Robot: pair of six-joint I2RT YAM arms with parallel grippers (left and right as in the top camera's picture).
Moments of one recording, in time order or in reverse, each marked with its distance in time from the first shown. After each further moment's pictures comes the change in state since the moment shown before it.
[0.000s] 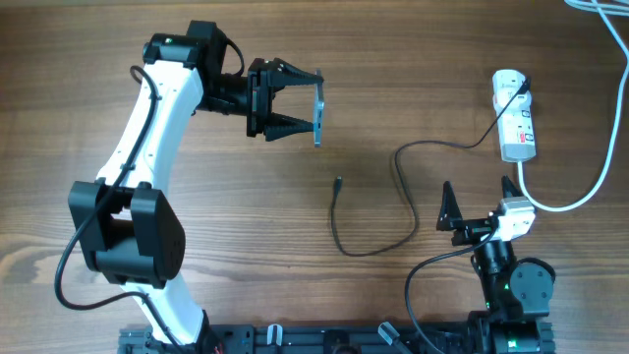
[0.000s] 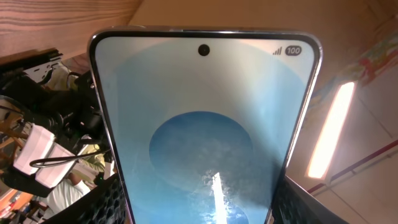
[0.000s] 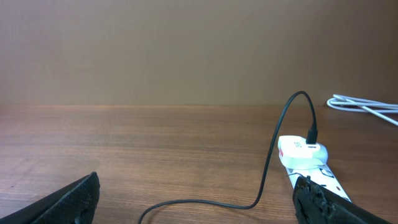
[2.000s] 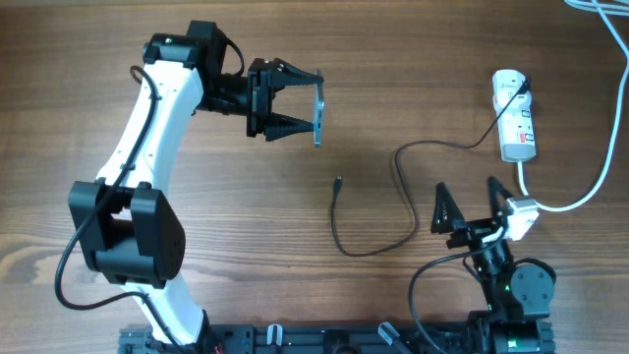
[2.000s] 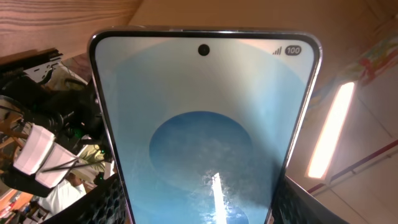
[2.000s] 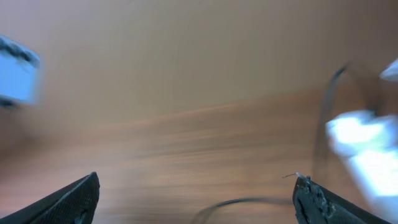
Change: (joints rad) left arm 0.000 0.000 0.000 0.000 0.000 0.000; right arm 0.000 0.000 0.000 0.018 -0.129 0.308
